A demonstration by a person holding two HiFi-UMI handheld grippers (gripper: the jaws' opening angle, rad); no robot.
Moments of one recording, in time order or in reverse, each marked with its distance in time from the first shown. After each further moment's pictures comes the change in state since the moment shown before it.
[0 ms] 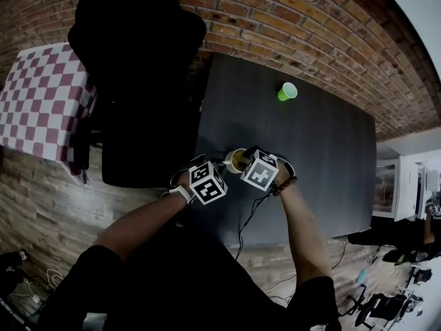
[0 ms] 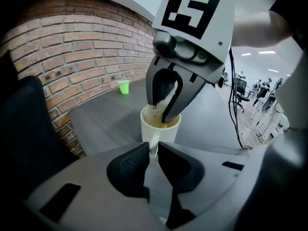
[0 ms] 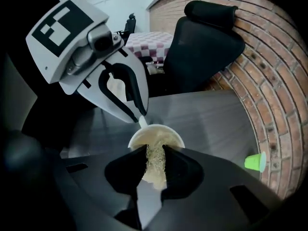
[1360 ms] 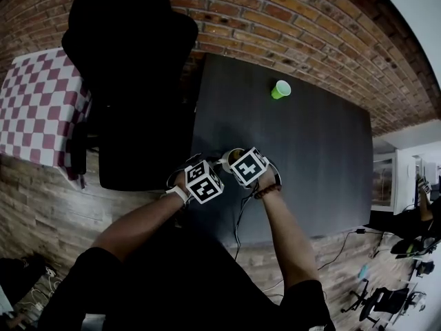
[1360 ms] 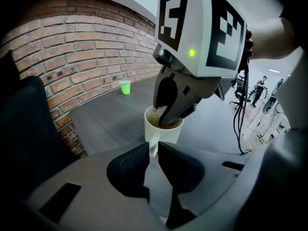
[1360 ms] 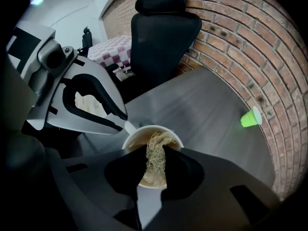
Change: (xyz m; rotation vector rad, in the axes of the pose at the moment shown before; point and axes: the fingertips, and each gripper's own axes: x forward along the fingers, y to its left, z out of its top) left arm -0.002 0.002 0.002 -0.011 0.001 0.012; right arm 0.011 -0.010 -0.005 0.445 0.004 -0.093
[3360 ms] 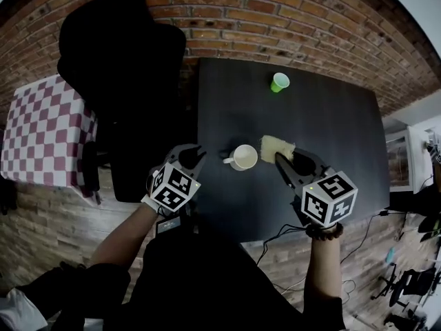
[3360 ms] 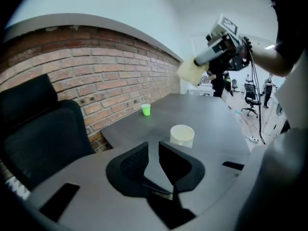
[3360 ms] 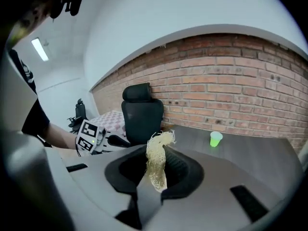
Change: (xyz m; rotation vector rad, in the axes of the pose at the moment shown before) left arm -0.111 0.057 0.020 0.010 -0.218 0.143; right arm -0.247 -0.014 0.008 0.379 -0.726 -0.012
